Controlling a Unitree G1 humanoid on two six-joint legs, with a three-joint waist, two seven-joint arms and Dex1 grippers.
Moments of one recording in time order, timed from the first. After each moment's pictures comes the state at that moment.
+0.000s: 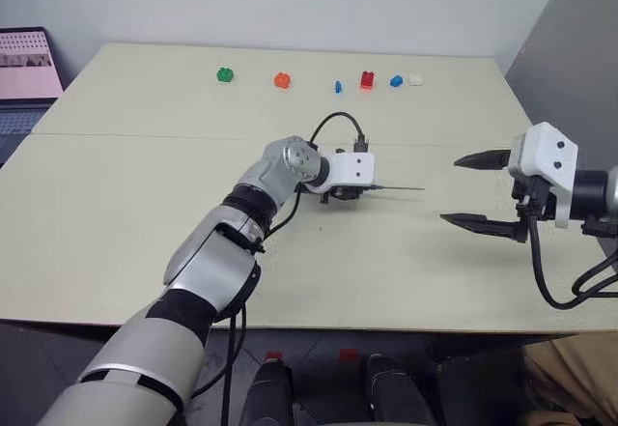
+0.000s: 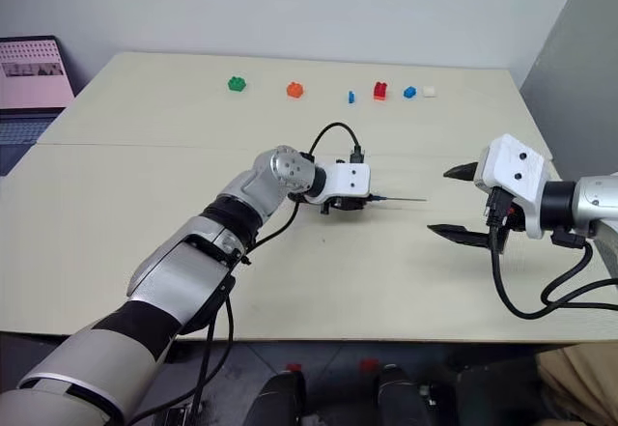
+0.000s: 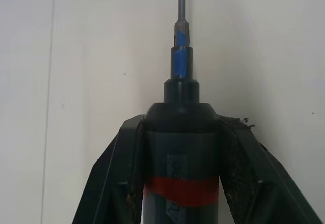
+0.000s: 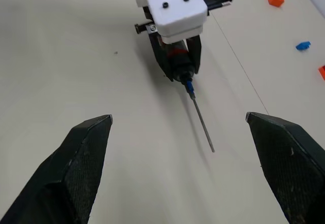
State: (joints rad) left arm -1.25 0.21 -0.50 1.10 0.33 -0.20 -0.95; right arm -0.41 -1.10 -0.16 -0.45 0.49 0.66 1.04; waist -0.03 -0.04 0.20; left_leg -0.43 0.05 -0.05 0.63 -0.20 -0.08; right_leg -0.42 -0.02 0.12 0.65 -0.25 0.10
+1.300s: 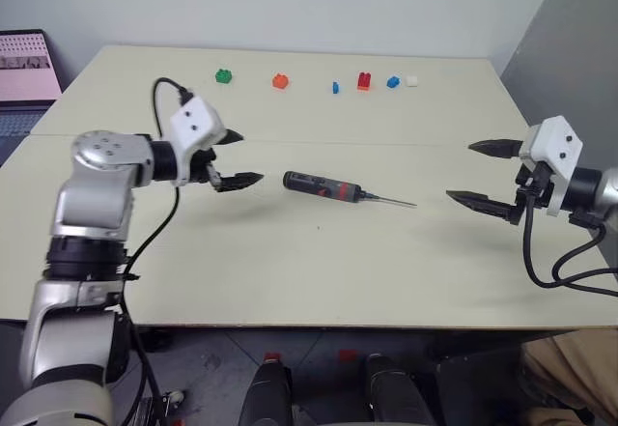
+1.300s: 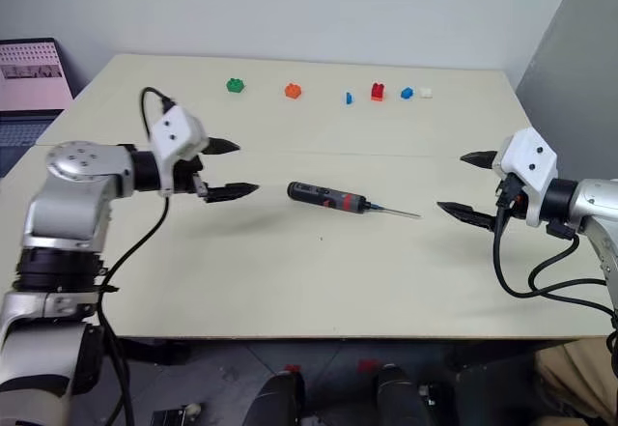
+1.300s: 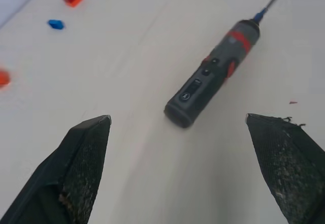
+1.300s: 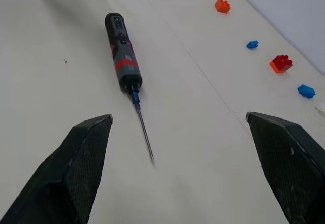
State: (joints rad) left arm -0.71 0.79 0.08 0.17 -0.12 0.42 -1.15; right arm -0.40 -0.96 -0.18 -0.19 0.42 0.41 1.00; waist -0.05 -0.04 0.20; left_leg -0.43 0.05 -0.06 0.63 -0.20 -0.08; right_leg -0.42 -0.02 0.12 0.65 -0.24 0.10
